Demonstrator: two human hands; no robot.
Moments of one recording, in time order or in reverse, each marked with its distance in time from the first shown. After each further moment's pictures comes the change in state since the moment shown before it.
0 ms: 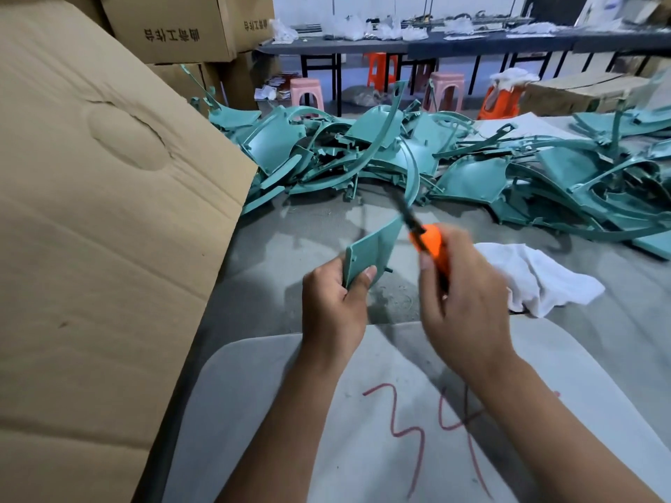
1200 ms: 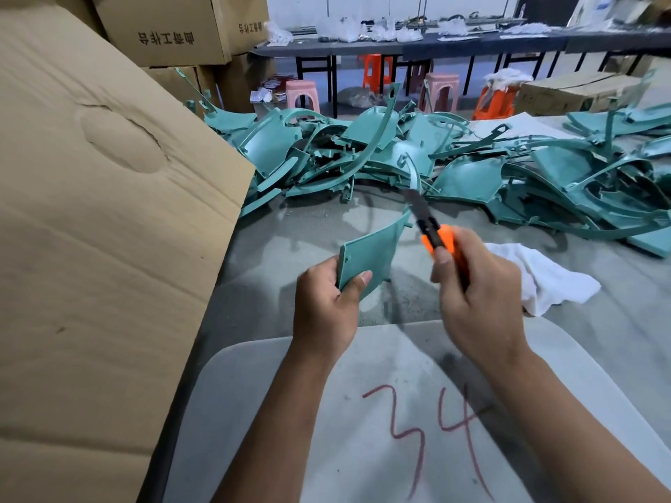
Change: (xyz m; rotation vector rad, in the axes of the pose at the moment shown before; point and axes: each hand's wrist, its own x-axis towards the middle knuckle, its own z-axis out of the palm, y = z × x) left_hand 0.005 -0.001 -0.009 -0.020 -0.077 -0.046; right_hand 0.001 0.026 -0.007 0.065 -0.027 0.093
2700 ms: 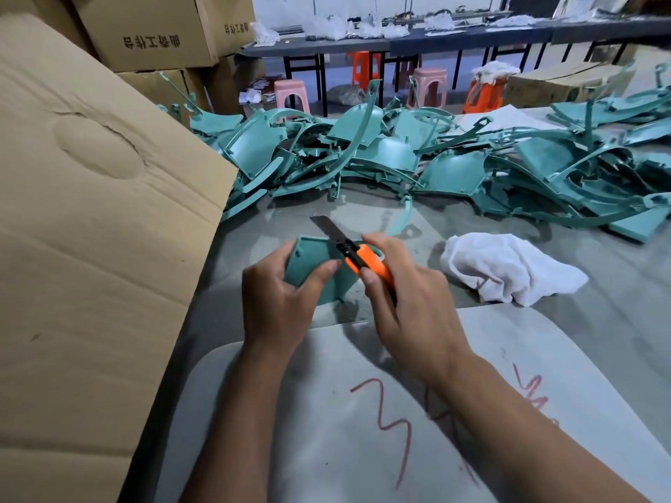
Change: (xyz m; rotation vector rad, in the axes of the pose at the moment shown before) left_hand 0.009 -0.003 -0.034 0.206 0.154 0.171; right_hand -0.014 -0.038 0.018 0.068 -0.203 -0.065
